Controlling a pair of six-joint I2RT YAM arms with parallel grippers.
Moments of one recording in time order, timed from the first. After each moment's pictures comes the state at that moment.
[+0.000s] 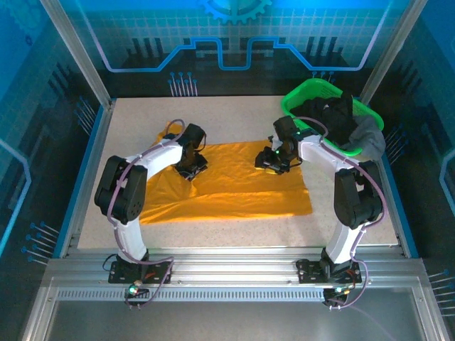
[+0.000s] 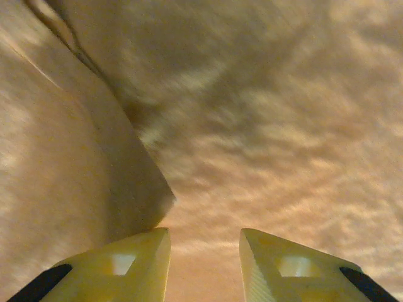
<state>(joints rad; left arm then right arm) -0.34 1.87 1.28 -0.76 0.04 -1.09 0.34 1.78 1.31 -0.77 -0.40 0.54</state>
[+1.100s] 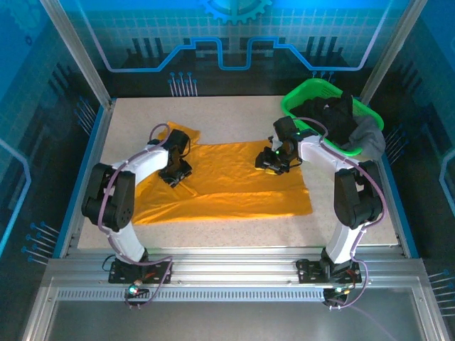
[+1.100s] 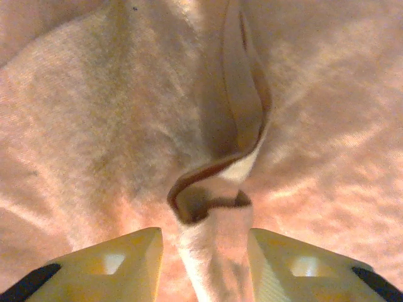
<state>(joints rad) -0.27 1.74 1.14 -0.79 -0.04 -1.03 0.34 1.78 1.30 -0.76 -0.40 0.55</state>
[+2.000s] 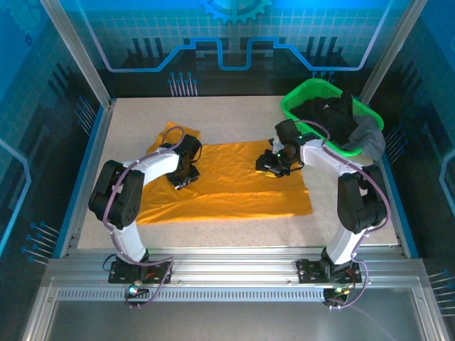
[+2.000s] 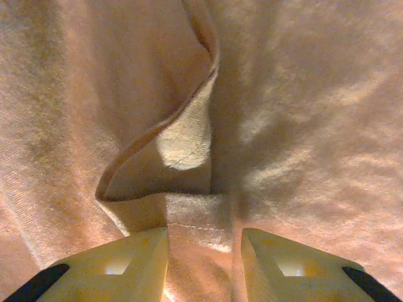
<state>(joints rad) -0.35 1.80 1.13 -0.74 -0.11 -1.00 0.34 1.73 1.24 -0.74 -0.43 0.55</state>
